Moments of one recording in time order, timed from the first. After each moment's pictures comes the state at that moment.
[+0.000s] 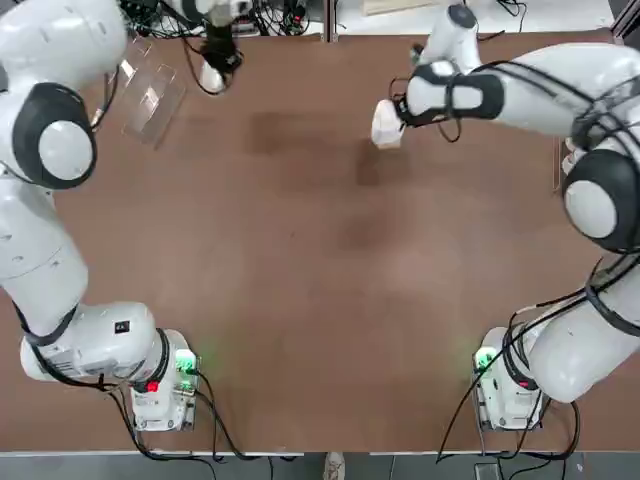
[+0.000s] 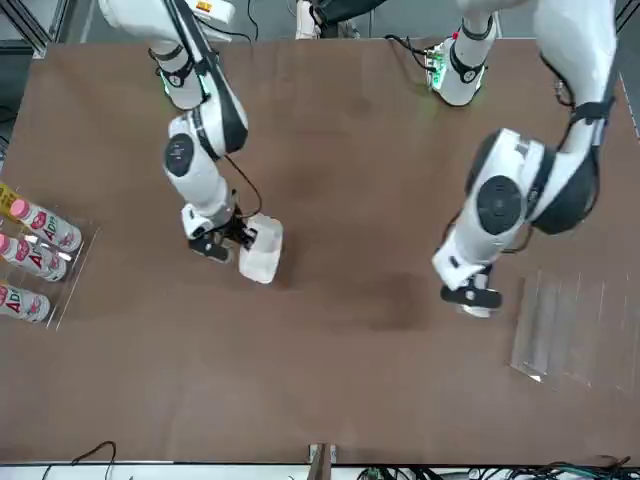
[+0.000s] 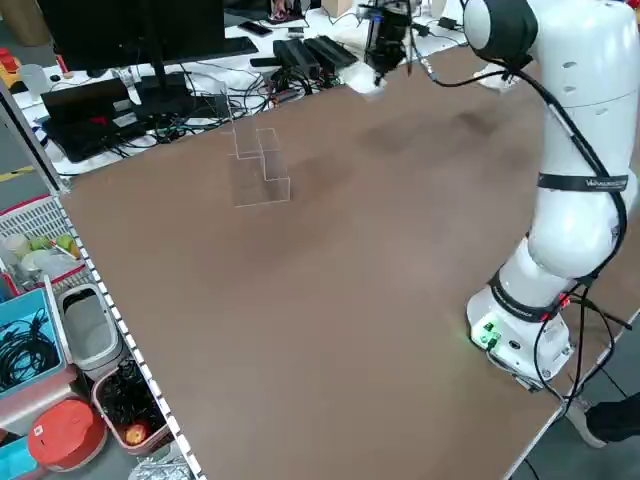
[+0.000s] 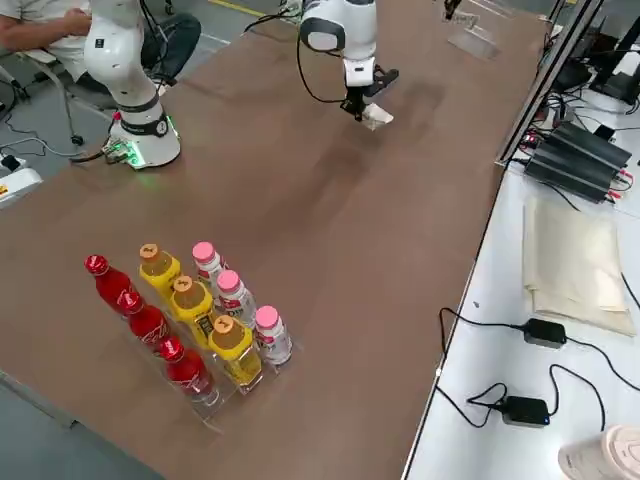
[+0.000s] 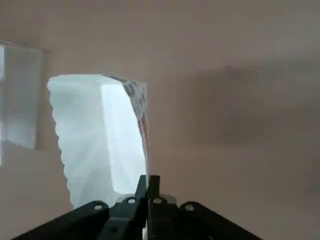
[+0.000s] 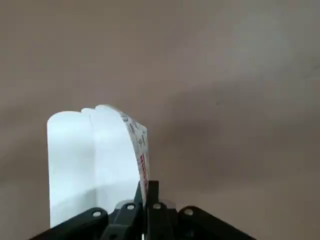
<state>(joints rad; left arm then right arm) 0.07 0.54 -0.63 -1.50 0.42 1.79 -0.50 0.56 0.22 -0.16 -2.08 0.25 2.42 0.62</state>
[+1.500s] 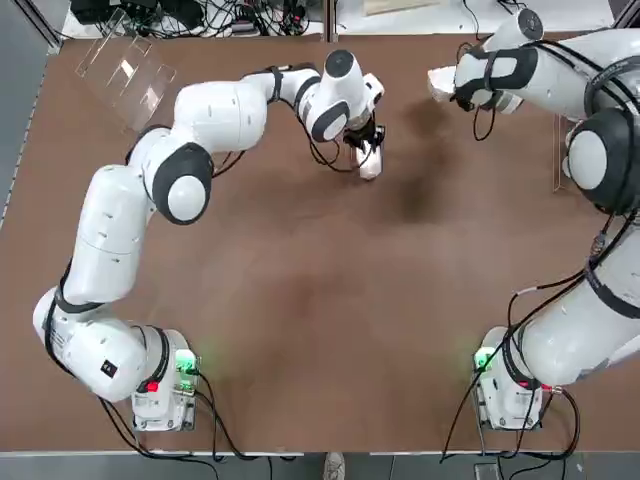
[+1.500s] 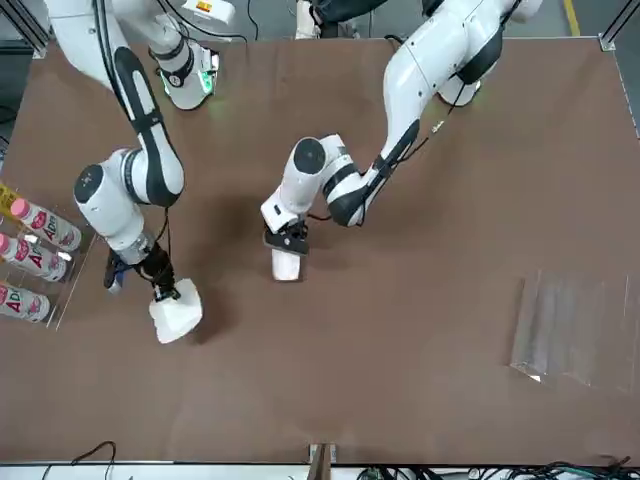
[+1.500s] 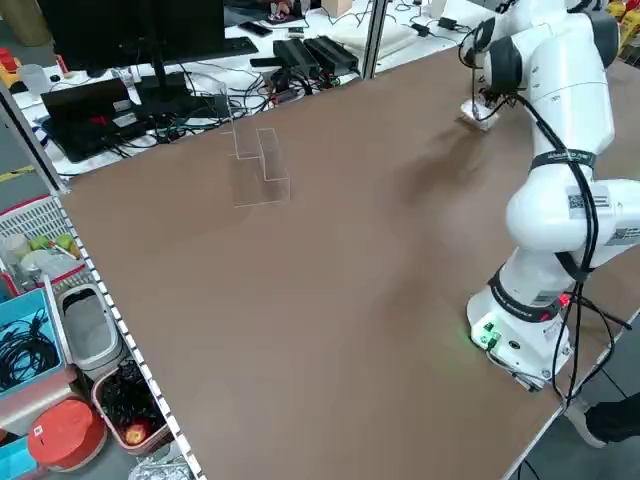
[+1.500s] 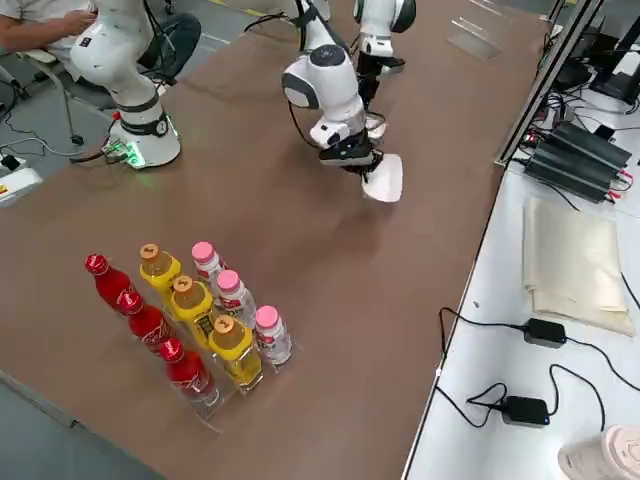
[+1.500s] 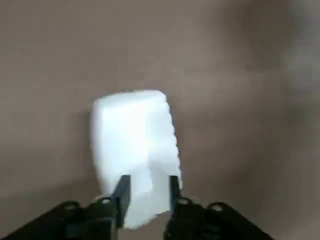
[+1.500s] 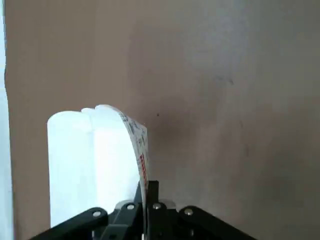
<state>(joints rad) -0.54 0.97 -0.50 -1.24 0.36 2.45 -0.89 0.30 0.36 -0.15 -2.12 0.41 2.81 1.25</state>
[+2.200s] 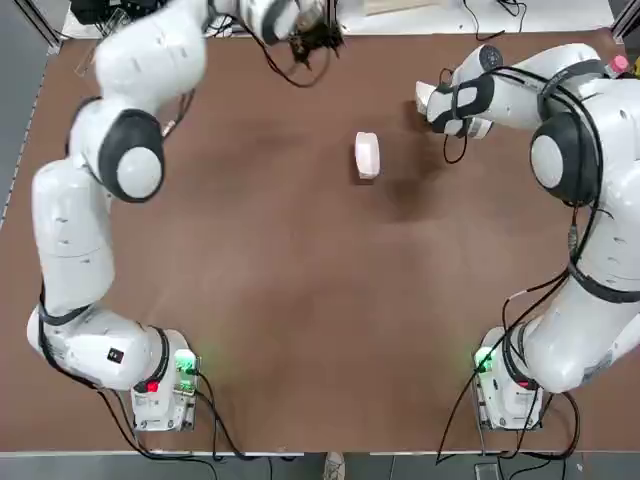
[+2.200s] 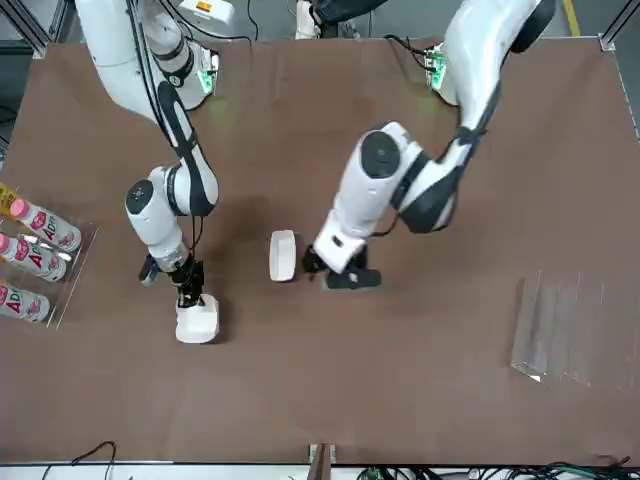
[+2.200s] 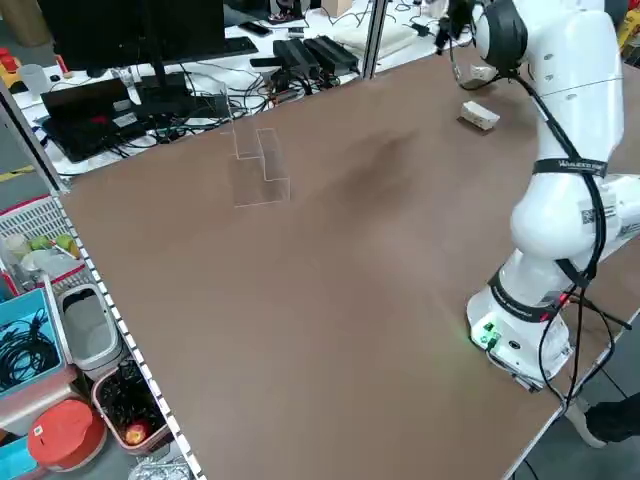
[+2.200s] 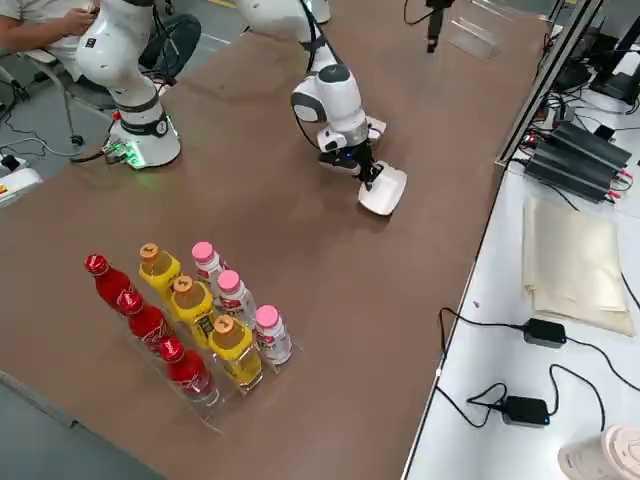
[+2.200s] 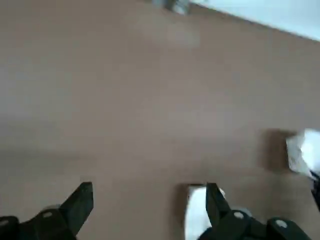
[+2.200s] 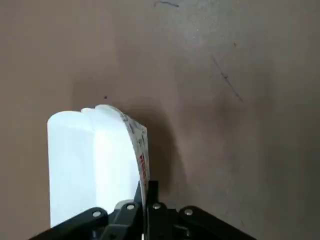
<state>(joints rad) -0.27 0.68 -0.49 -1.21 0.28 2.10 -0.90 0.41 0.54 -0.16 -2.10 0.41 2.99 1.63</state>
